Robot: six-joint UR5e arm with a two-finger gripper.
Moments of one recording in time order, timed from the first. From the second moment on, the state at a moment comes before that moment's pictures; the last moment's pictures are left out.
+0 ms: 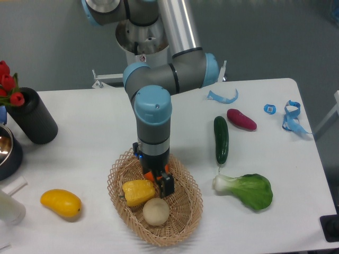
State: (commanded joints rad) arm 2.29 -2.00 -1.71 -0.76 1.47 1.30
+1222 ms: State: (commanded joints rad) arm 2.23 -2.06 -1.71 -0.76 1.48 1.31
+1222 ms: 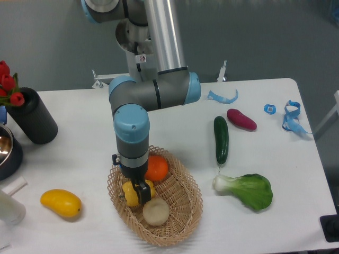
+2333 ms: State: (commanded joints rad) arm 2.28 -1.95 -1.68 -0.76 1.47 1.24
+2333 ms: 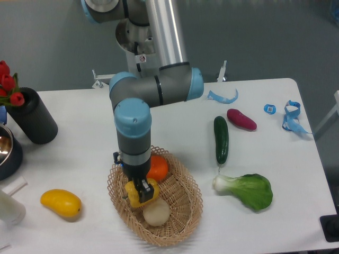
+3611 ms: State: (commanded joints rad) arm 2.47 -1.88 -1.56 -0.76 1.27 1.14
